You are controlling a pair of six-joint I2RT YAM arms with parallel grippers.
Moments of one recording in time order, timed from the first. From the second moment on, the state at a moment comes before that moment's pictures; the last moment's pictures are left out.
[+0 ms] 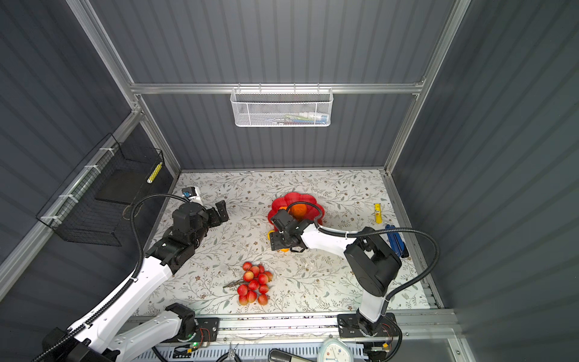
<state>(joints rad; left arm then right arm) -0.45 0.99 0.82 -0.25 -0.39 -0.40 0.82 1.78 1.13 -0.39 0.02 0.54</state>
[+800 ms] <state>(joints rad) -0.45 0.93 0.79 -0.29 -0.42 -0.39 0.87 1.91 1.23 -0.41 0.02 0.50</state>
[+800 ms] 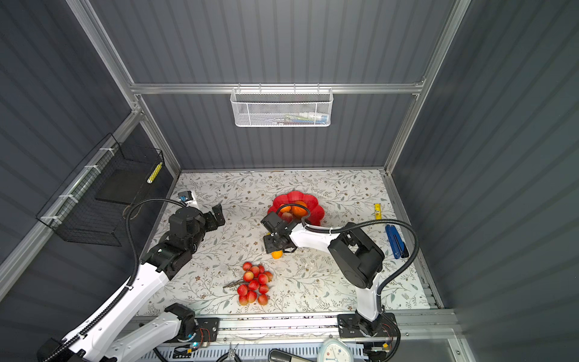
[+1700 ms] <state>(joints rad) -0.45 0.84 0.73 -0.52 -0.31 -0.59 0.62 1.42 1.14 -0.43 0.05 0.49</state>
